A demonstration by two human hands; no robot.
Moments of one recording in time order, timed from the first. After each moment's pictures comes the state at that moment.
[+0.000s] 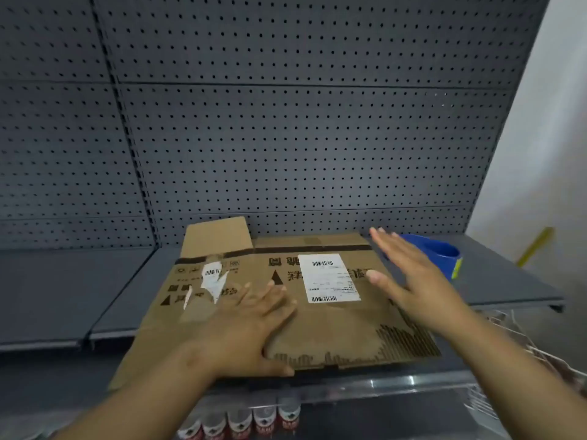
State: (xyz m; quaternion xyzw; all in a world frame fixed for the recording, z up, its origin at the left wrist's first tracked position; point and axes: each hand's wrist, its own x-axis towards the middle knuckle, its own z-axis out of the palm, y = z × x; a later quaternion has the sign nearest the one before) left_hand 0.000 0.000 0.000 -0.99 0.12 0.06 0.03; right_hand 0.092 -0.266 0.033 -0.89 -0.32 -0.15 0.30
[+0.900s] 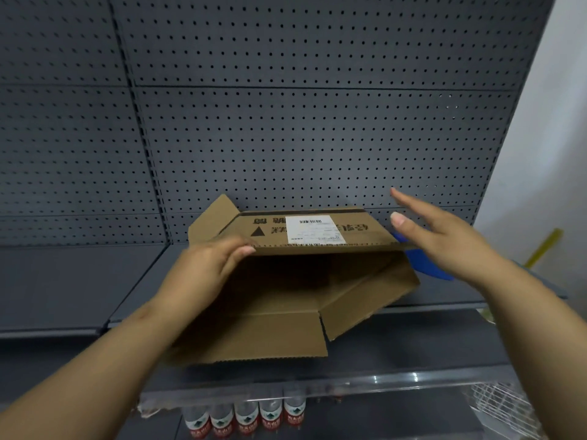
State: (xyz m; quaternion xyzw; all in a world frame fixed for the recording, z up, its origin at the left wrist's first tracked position) left_hand -0.018 0.034 0.064 -0.94 0.05 -0.30 -0.17; right_hand 0.071 -0.269 0.110 -0.89 -0.26 -0.09 0.35
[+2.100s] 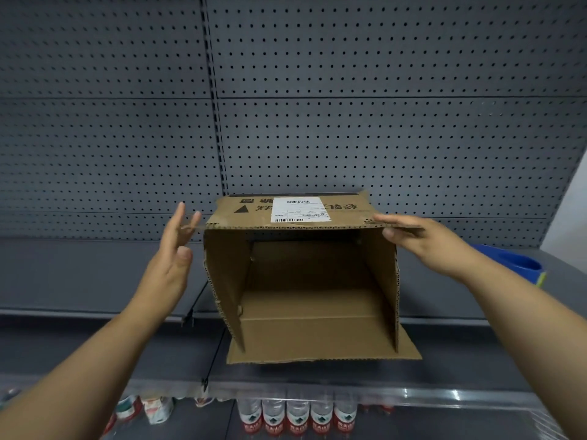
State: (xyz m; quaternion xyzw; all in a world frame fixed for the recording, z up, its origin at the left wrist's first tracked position) left_hand -0.094 0.173 0.045 -0.85 -0.01 -0.38 -0.37; right_hand 0.080 -0.157 0.095 -0.87 -0.34 -0.02 0.36
